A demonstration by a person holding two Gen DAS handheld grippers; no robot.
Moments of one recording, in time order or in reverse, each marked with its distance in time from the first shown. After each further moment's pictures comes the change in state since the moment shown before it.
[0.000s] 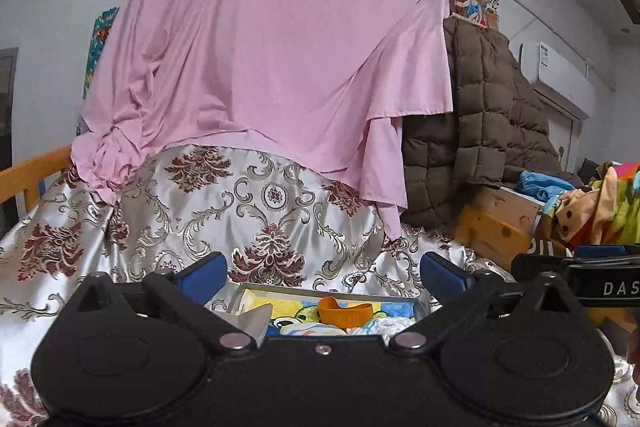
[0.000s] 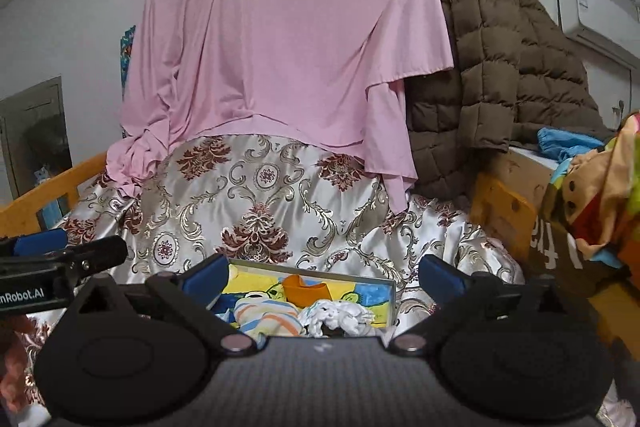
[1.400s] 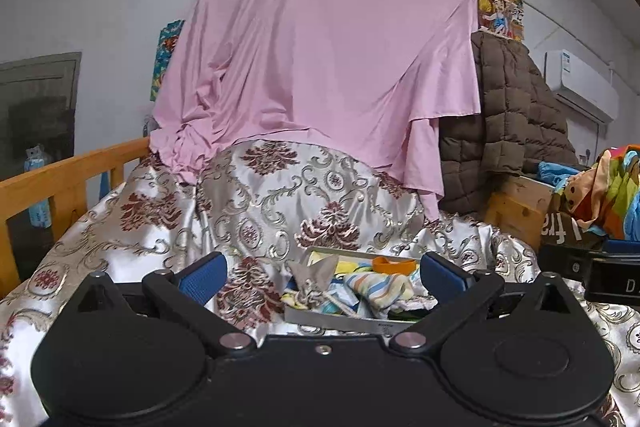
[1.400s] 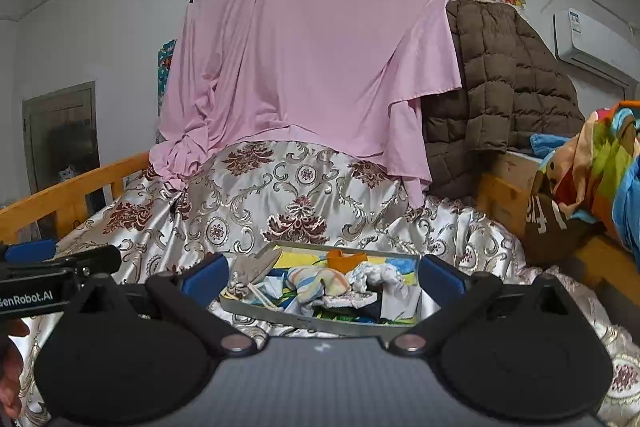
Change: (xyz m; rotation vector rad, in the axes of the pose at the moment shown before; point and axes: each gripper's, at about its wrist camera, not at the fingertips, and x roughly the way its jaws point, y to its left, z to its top) left arm -0.159 0.038 -0.071 -0.014 -0.028 0.137; right arm -0.126 0.073 -0.084 -0.016 -0.083 0.022
